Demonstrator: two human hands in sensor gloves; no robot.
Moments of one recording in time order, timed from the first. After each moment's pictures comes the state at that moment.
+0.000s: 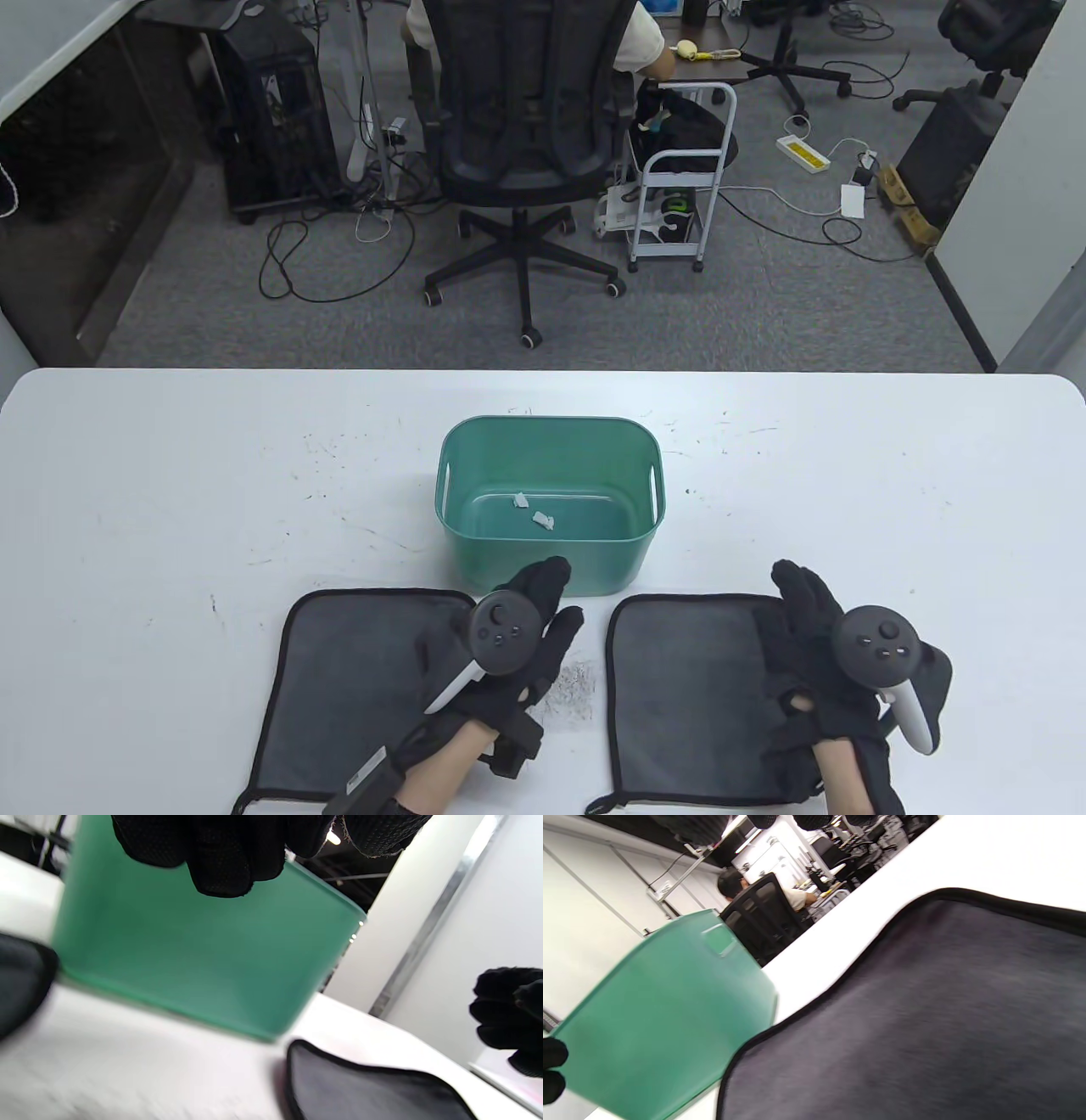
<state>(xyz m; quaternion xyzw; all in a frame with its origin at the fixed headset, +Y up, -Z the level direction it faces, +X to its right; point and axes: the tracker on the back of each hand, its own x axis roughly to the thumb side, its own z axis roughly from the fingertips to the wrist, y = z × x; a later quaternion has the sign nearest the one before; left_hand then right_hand) -0.097 -0.689 -0.301 0.02 -0.13 0.21 0.97 0.259 -0.705 -0.284 -0.03 0.01 0.93 0.36</state>
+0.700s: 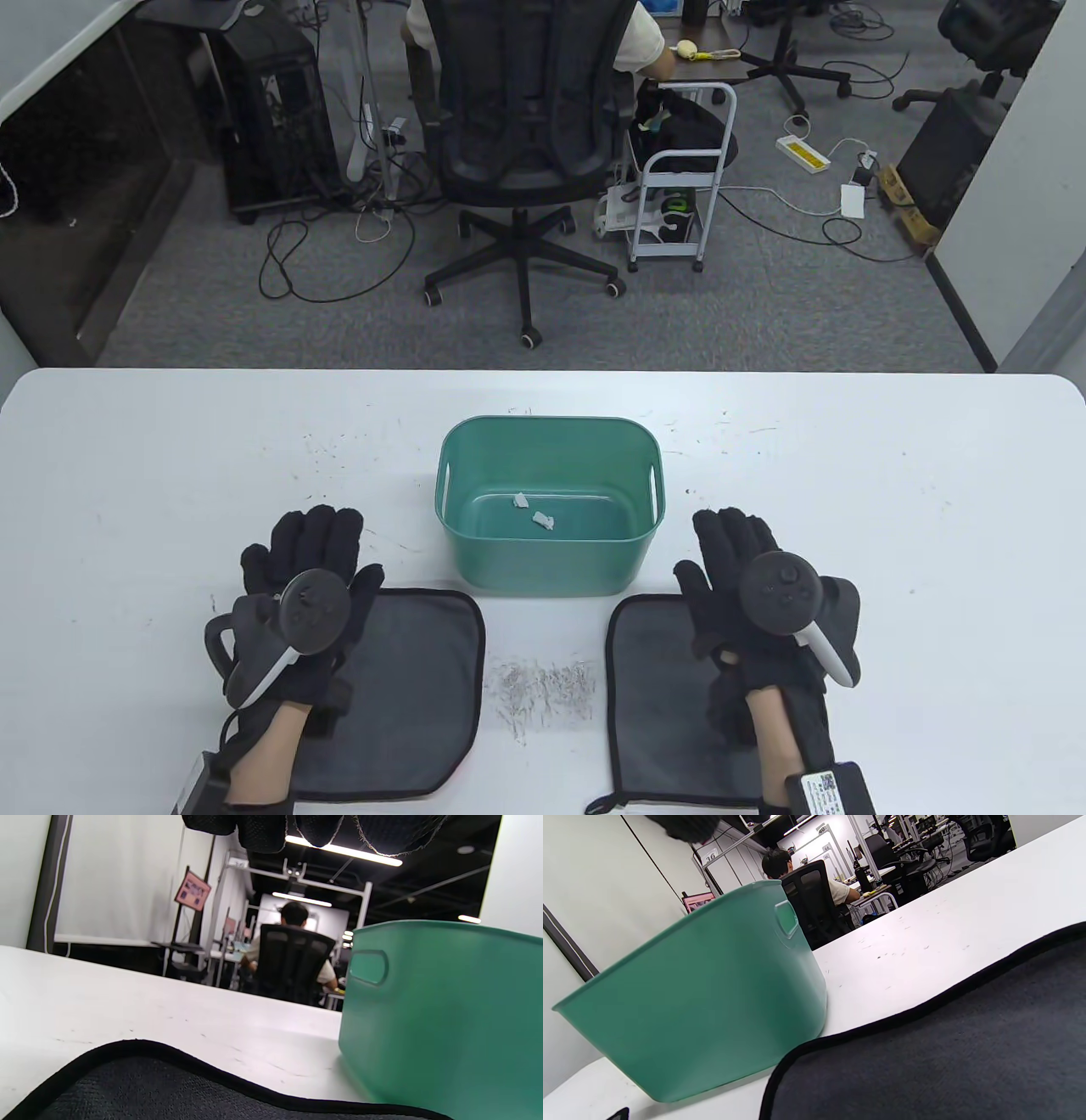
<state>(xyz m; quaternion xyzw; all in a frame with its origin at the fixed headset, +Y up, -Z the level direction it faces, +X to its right) -0.259 -0.678 -0.311 0.09 0.01 0.09 0.99 0.198 -0.681 -0.320 0.03 0.00 0.96 0.27</state>
